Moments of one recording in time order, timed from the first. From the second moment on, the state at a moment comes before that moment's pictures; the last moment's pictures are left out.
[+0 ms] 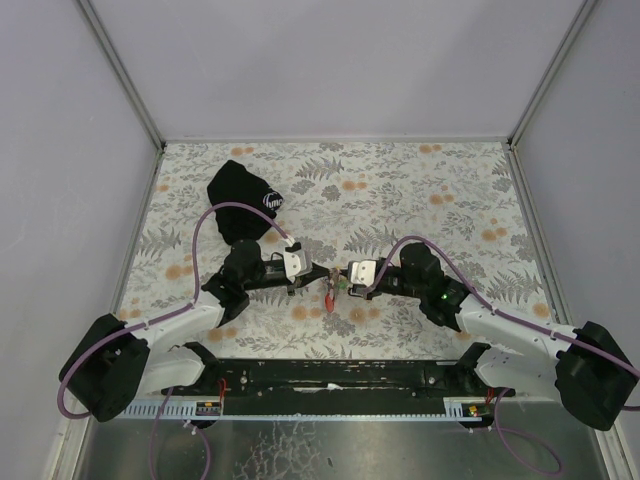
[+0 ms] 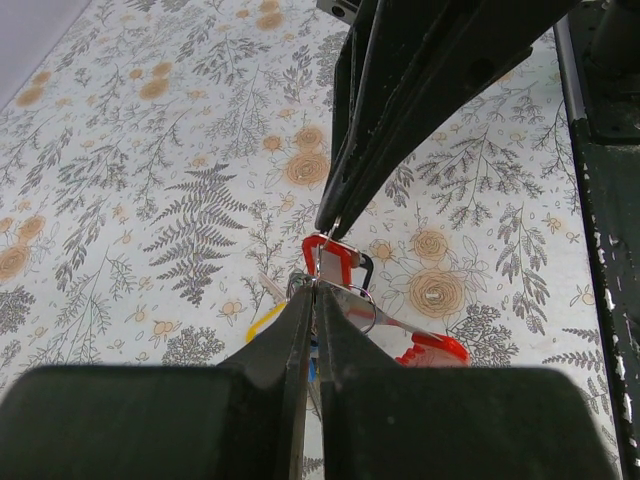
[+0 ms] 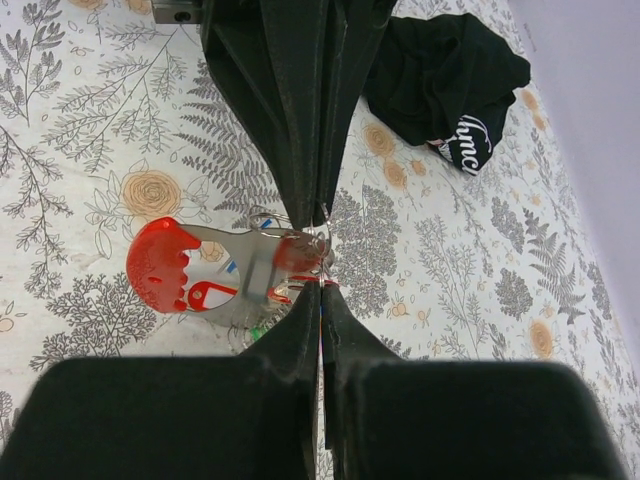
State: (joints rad) left arm -0.63 1.15 0.41 0.58 0.72 0.29; right arm 0.79 1.07 0.49 0.28 -0.45 -0.66
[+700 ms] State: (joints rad) left arm -0.63 1.17 0.41 0.59 0.73 0.29; right arm 0.79 1.06 0.49 0.25 -0.43 -0.66
